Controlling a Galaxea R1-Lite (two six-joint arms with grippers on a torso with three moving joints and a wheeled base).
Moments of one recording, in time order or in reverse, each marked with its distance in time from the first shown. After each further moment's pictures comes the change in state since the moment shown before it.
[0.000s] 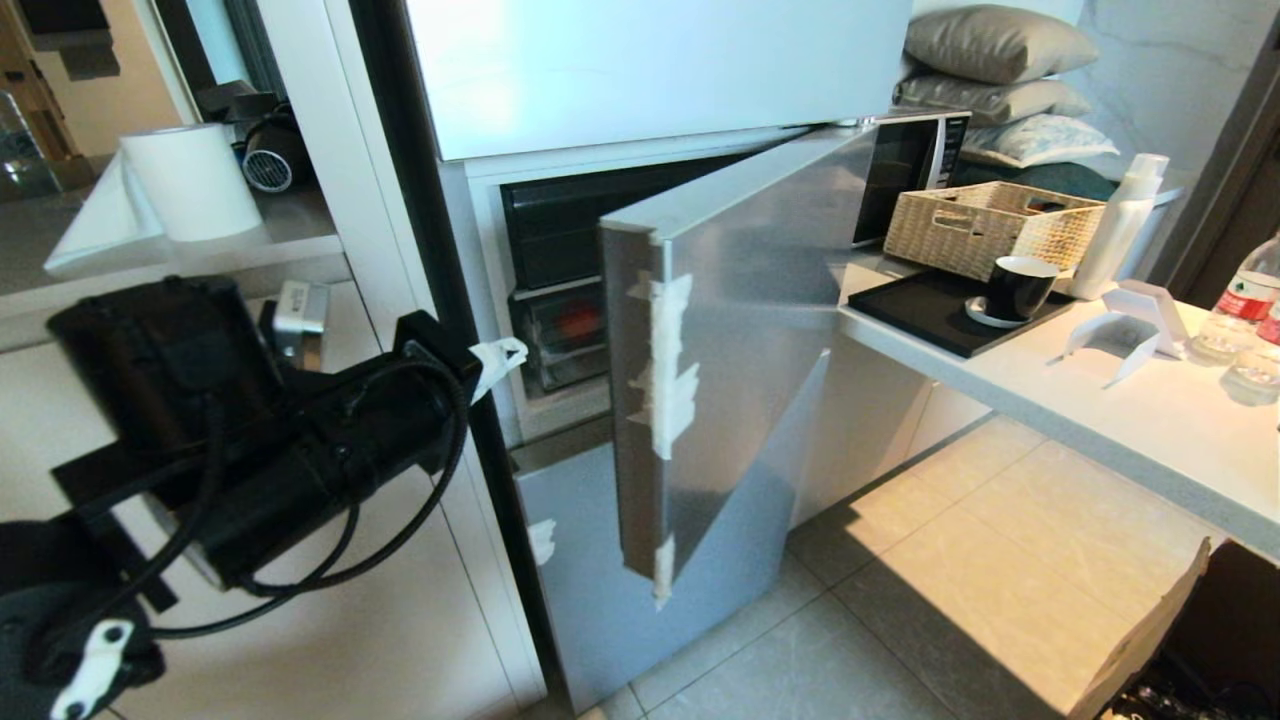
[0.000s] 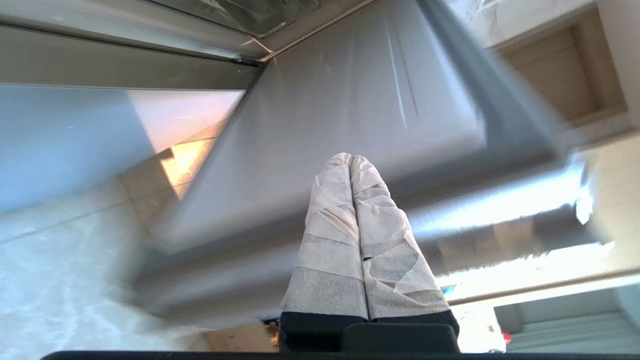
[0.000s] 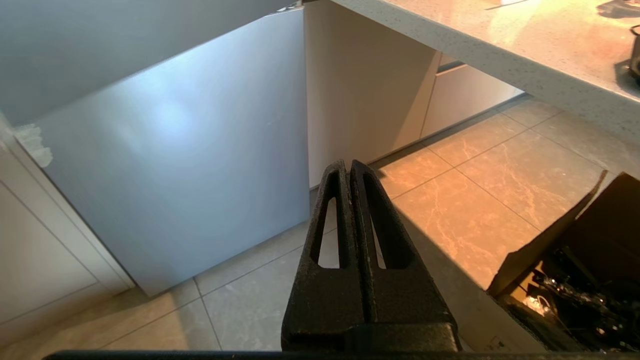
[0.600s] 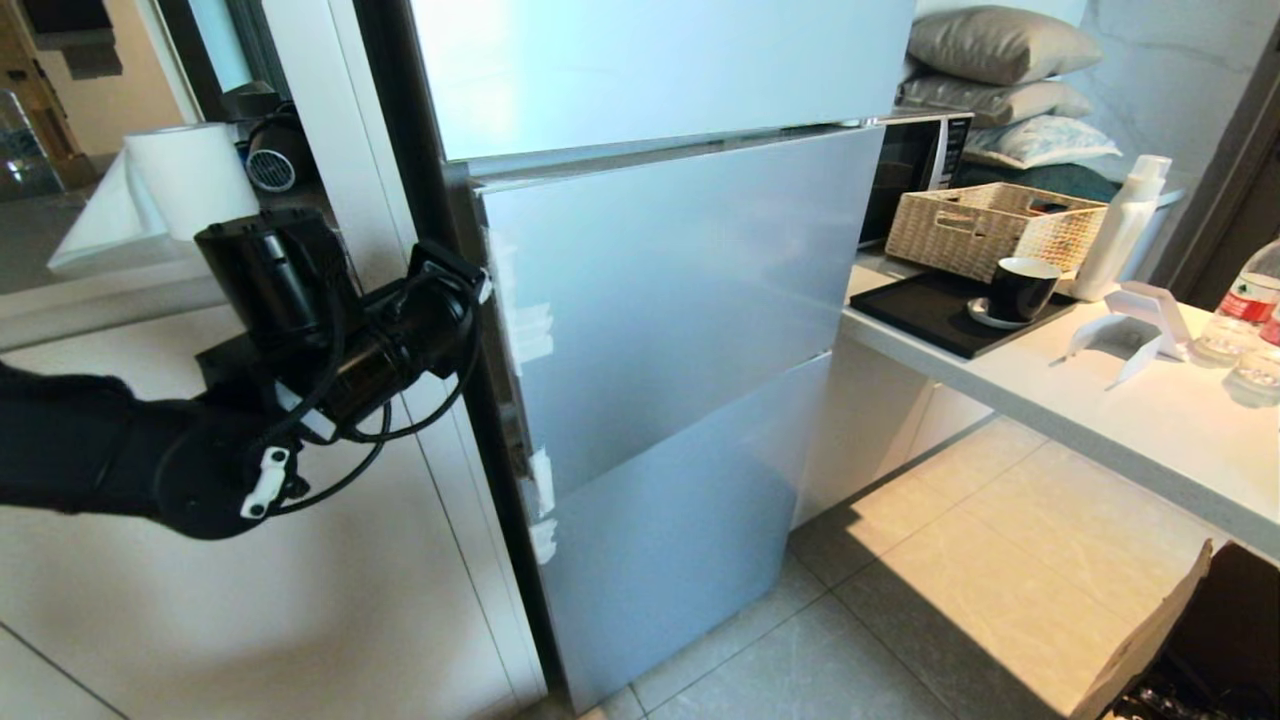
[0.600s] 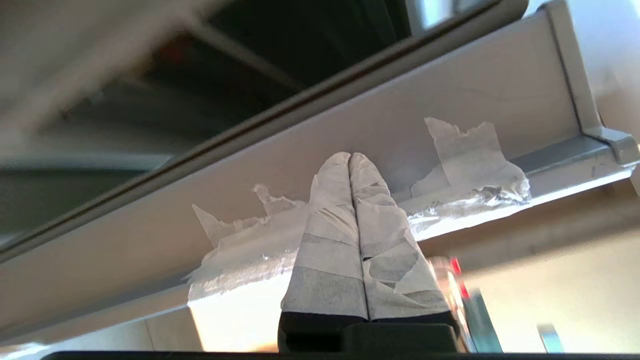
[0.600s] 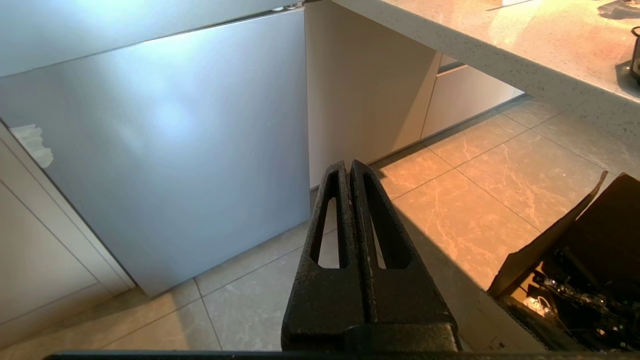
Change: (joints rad) left arm 0.124 0.266 -0.319 -0.009 0.009 -0.015; right arm 0.000 0.000 0.000 0.000 0.000 0.000
